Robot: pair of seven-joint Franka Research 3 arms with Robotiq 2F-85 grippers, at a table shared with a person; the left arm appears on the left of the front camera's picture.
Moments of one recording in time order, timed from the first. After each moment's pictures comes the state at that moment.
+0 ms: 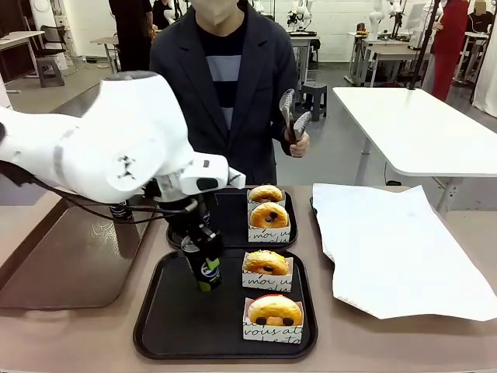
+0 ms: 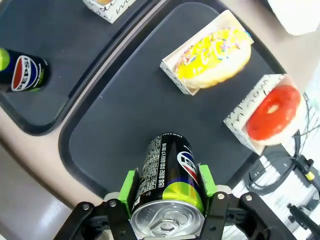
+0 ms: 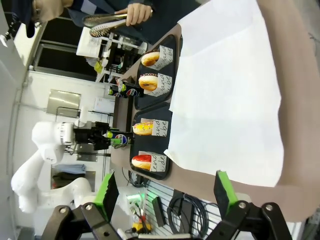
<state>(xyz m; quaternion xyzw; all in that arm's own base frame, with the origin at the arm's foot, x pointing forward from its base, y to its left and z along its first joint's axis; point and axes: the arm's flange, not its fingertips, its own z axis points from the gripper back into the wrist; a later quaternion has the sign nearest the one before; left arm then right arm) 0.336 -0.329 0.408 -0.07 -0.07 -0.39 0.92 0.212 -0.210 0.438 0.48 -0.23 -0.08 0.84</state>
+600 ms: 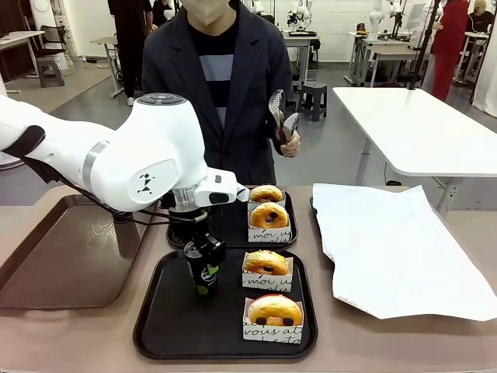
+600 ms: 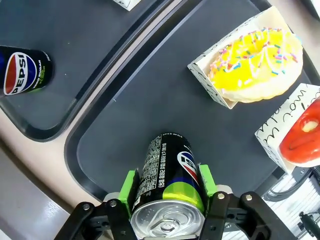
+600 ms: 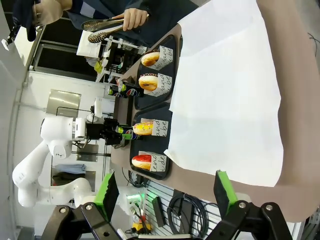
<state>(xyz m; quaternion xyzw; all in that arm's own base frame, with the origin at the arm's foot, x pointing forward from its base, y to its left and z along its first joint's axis) 0.356 -0.337 0.375 -0.02 -0.05 -0.38 0.92 0.212 -0.210 0.438 0.48 -0.23 -0.08 0.84</state>
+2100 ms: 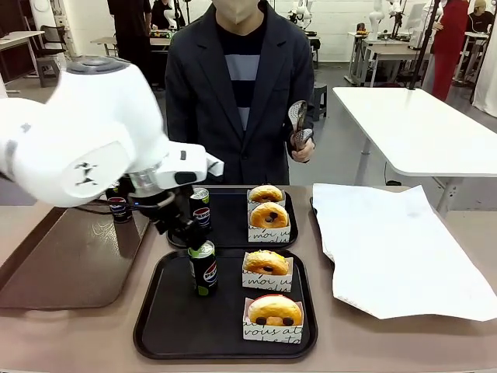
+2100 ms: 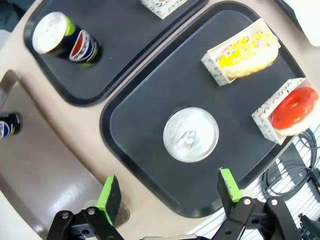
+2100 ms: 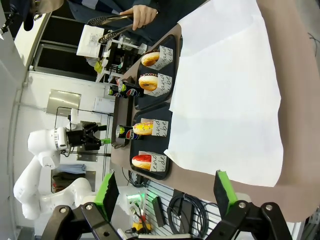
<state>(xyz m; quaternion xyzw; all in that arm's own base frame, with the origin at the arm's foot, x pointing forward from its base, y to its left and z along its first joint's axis) 0.315 -0.283 0.441 -0.02 -0.13 -0.34 0.93 0.212 -0.210 0.438 0.48 -0.23 -0.08 0.84</state>
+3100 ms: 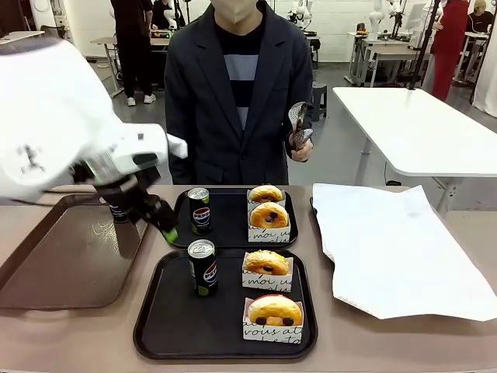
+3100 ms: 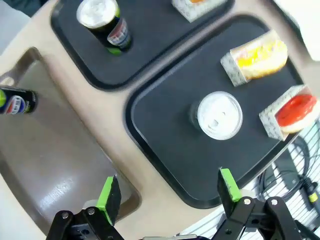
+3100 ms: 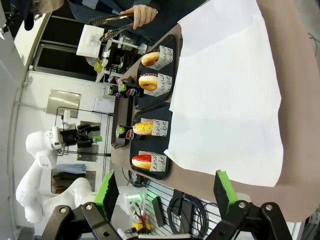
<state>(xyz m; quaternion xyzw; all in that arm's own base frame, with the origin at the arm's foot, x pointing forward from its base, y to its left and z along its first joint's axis) 0.323 -0.231 0.470 -0.05 -0.16 -0.28 0.94 0.212 -0.210 0.438 0.48 -0.23 -0.08 0.84</state>
